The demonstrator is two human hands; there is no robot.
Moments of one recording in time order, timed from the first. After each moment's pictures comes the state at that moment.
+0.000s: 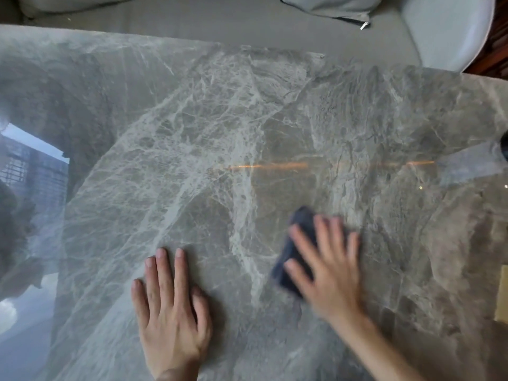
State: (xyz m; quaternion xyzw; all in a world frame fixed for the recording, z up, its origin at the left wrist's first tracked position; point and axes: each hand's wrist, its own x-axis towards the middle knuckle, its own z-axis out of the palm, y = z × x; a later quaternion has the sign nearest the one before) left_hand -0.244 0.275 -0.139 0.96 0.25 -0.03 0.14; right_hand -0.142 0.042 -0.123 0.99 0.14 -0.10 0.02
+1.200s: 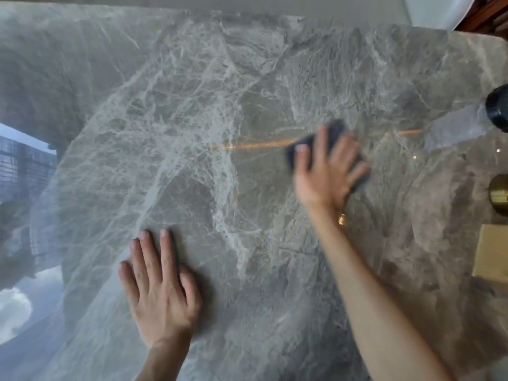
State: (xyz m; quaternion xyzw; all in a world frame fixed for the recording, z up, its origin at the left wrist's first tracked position) left_hand -0.243 0.276 -0.135 0.96 0.23 -0.09 0.13; right_hand -0.033 0.063 -0.132 0.98 -0.17 -0.02 -0.04
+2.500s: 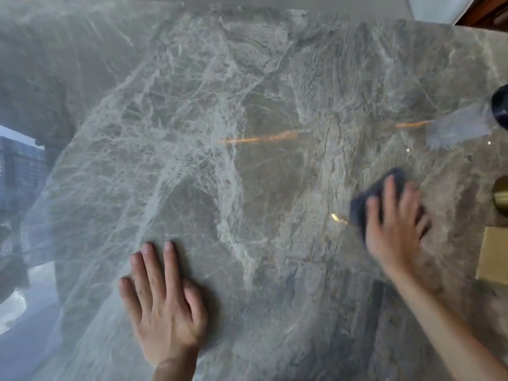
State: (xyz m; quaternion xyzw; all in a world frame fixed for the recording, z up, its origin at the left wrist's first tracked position) left_hand -0.242 0.278 -0.136 0.96 0.23 -0.08 0.13; right_hand -0.090 -0.061 -0.123 0.98 -0.17 -0.05 0.01
